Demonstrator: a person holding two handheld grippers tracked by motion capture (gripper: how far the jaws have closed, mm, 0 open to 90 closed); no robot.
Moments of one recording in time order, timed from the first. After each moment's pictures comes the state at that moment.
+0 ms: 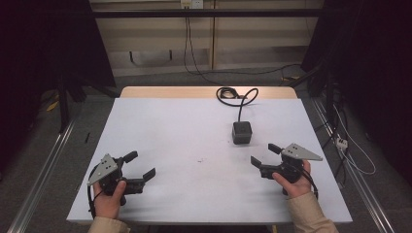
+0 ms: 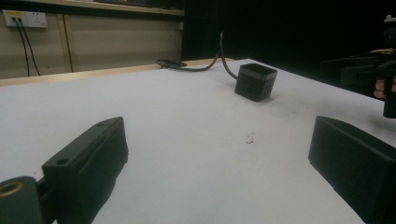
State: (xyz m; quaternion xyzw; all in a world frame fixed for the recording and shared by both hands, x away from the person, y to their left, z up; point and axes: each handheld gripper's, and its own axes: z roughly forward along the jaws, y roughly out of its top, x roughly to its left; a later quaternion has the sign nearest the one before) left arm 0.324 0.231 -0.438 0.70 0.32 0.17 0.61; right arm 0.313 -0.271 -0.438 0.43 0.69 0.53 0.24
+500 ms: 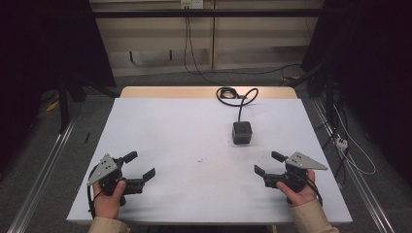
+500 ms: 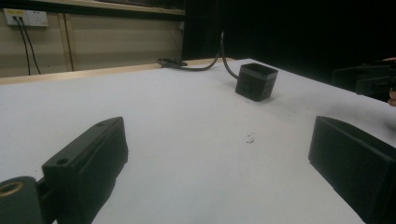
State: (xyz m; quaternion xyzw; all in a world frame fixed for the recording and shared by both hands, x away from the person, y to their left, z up) left arm 0.324 0.232 -0.438 0.70 0.32 0.17 0.61; right arm 0.291 -0.277 -0.446 0.43 0.70 0.52 0.23
